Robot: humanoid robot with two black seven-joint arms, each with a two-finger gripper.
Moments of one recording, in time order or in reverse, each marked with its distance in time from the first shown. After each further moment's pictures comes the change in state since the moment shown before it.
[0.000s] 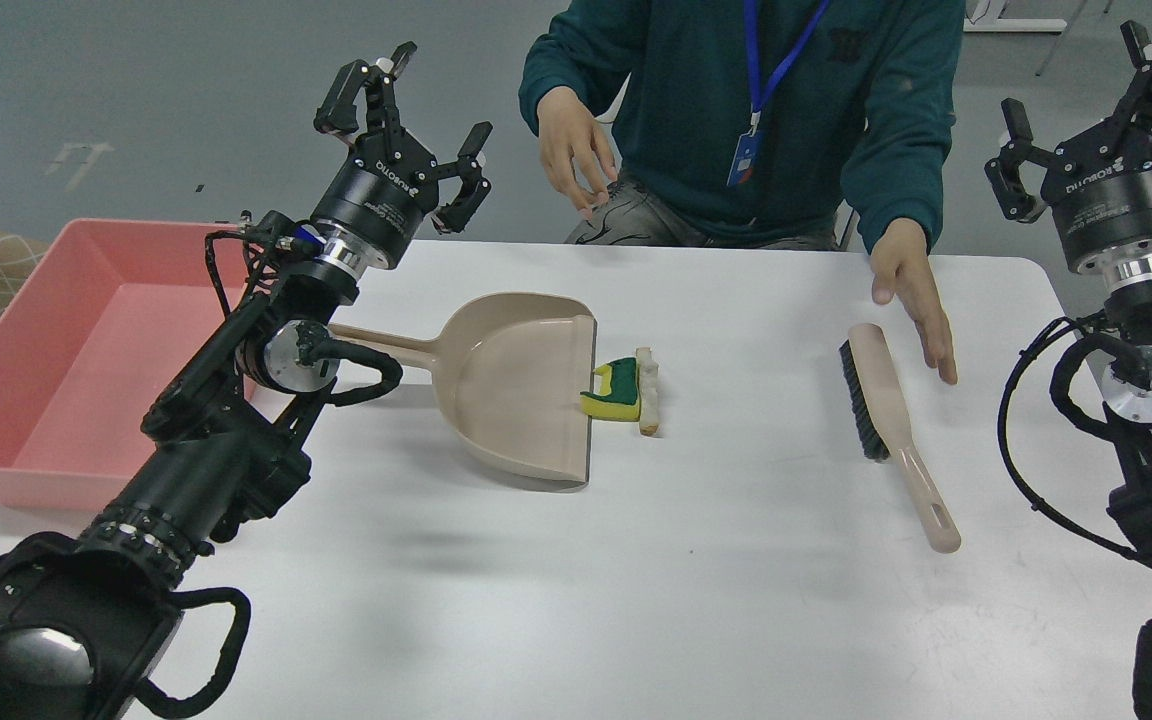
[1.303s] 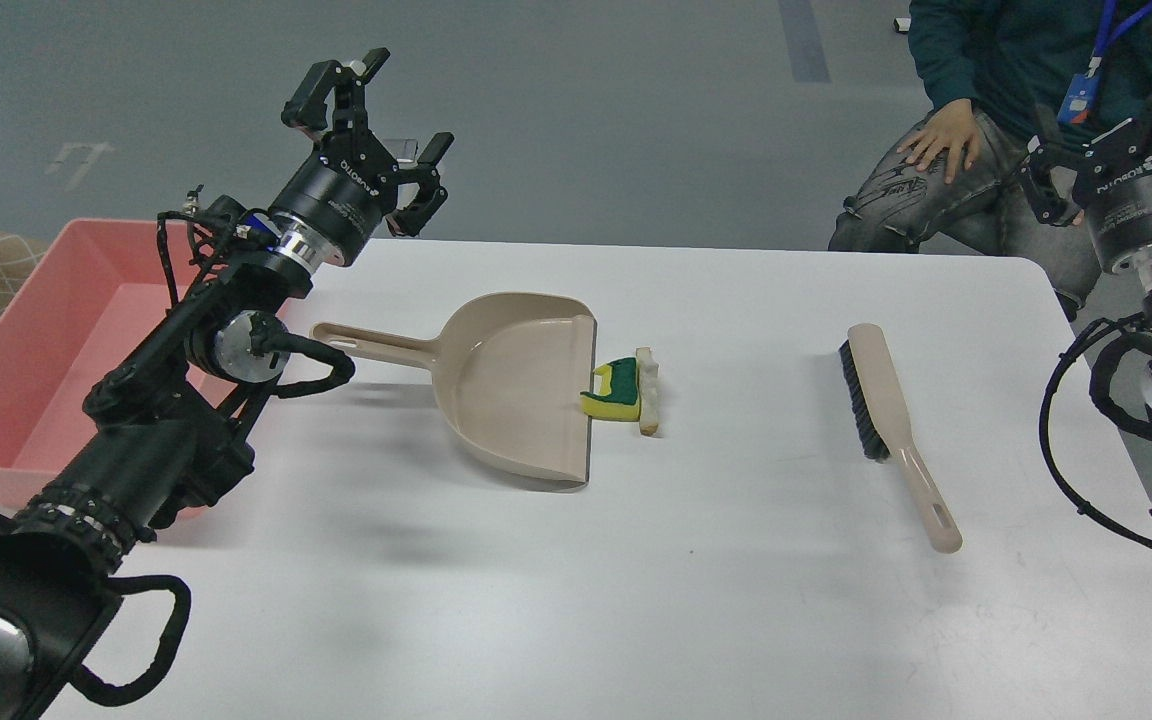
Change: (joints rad) left arm -0.035 0.123 0.107 0.027 -0.015 0.020 -0.001; right arm 0.012 -0.076 -0.051 -0.013 0.002 -0.013 -0.009
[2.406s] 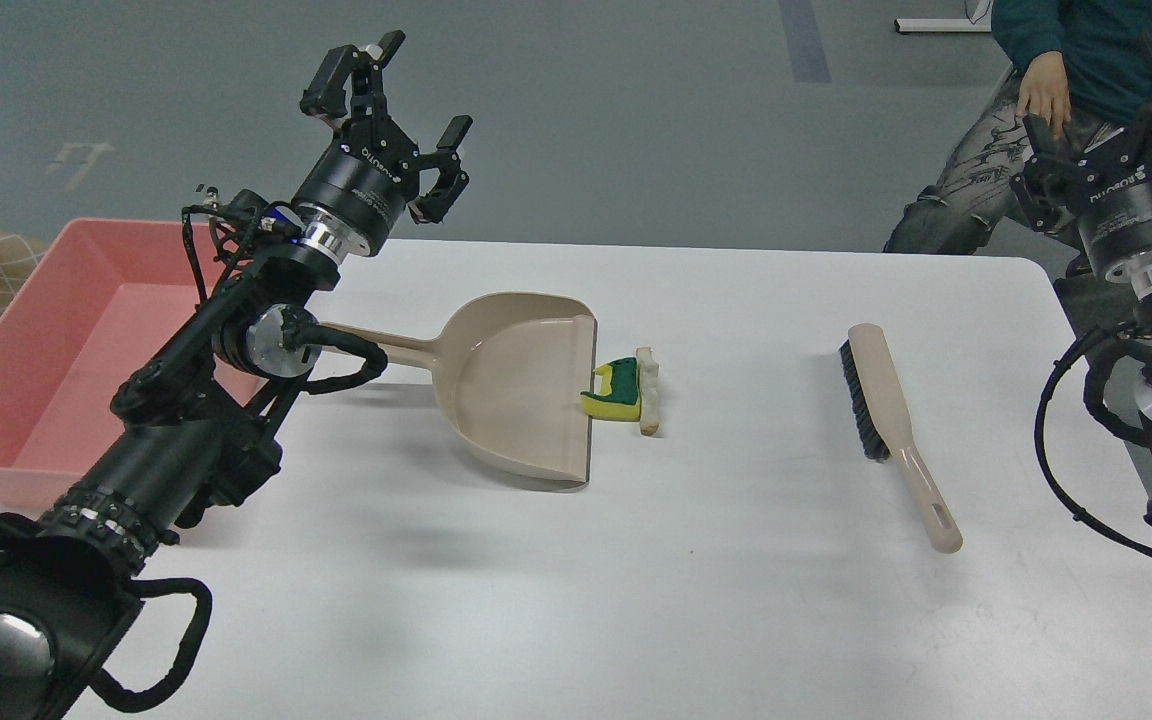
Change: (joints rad) left arm 0.011 -0.032 0.003 -0.086 0.000 0.084 -0.014; right arm -0.010 0.008 -0.002 -0.005 -0.006 0.001 0.006
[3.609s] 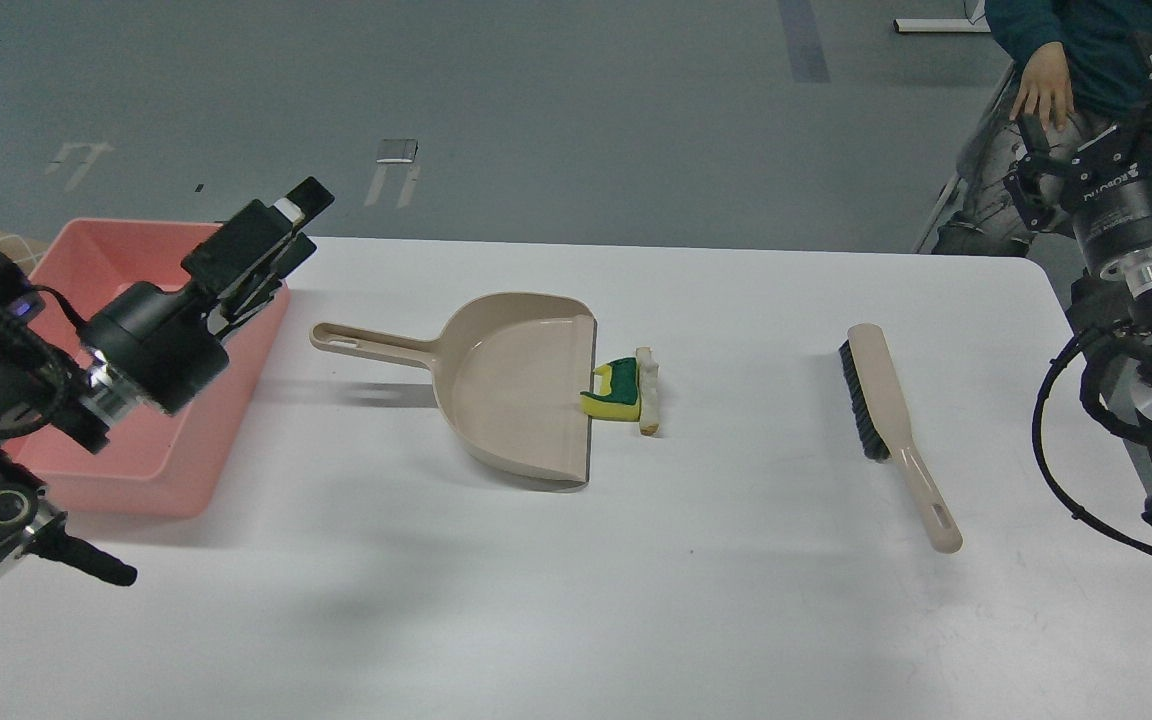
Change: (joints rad) left arm 0.597 0.749 0.091 -0.928 0.598 0.461 0.007; right arm 0.009 0.000 -0.020 0.000 -0.002 0.001 0.000
